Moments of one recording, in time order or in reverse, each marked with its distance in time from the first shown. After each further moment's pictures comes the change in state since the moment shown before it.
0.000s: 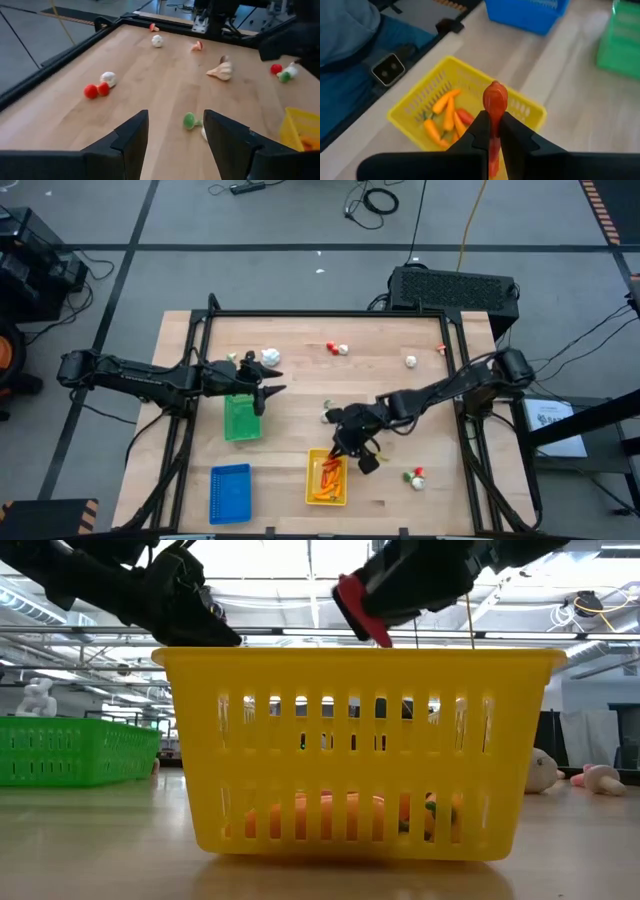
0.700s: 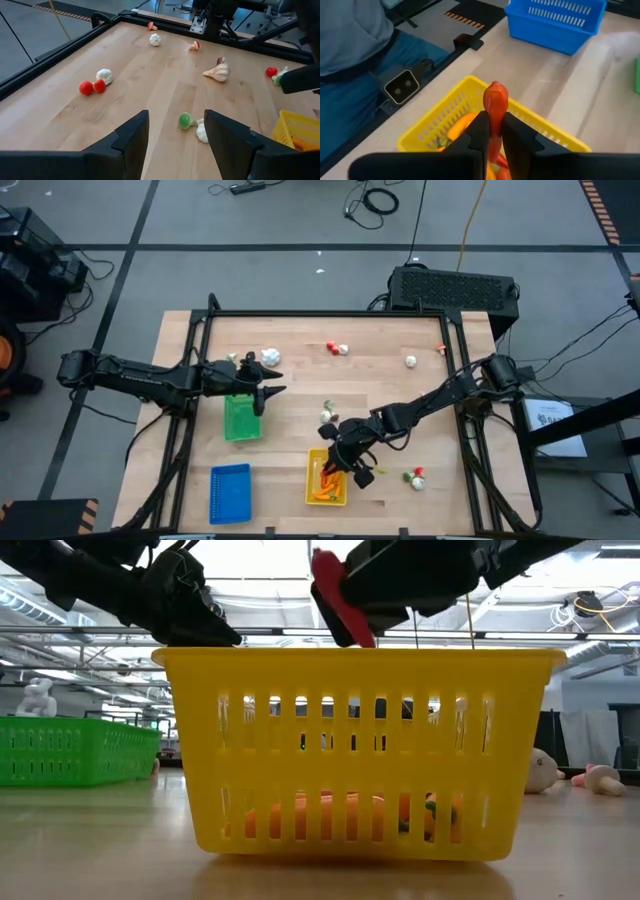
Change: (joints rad) left arm 0.000 0.000 0.000 -0.004 0.013 -0.032; right arm 0.058 0.113 0.002 0.189 -0.025 0.042
